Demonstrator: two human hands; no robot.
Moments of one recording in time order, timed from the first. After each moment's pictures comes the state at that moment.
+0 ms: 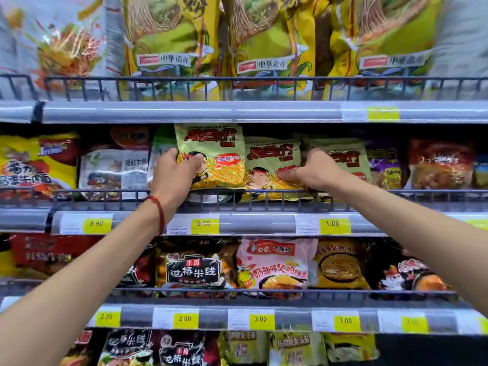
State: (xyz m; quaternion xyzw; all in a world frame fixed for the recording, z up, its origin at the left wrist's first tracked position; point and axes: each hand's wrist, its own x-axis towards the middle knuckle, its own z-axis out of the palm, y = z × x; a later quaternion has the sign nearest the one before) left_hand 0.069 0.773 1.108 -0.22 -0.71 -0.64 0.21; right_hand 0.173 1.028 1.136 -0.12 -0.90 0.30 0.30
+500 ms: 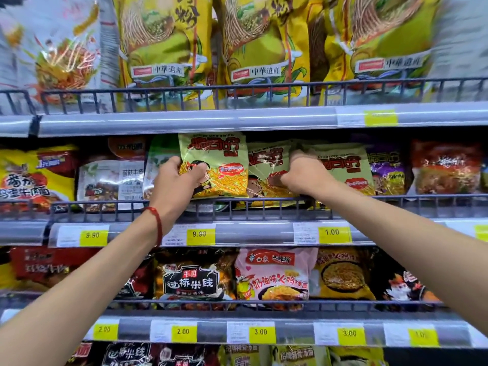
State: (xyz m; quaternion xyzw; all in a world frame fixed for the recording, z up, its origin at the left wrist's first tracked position) left_hand 0.071 0.783 1.110 -0.23 -0.72 -0.62 0.20; right_hand 0.155 1.017 1.141 -0.15 -0.92 0.14 0.32
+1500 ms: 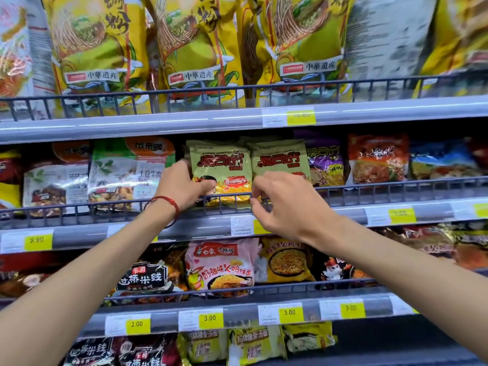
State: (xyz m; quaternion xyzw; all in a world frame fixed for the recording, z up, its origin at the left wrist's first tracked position) left_hand 0.124 0.881 1.119 -0.24 -0.85 -0.42 0.22; right_hand 0.271 1.053 1.091 0.09 -0.90 -0.04 0.43
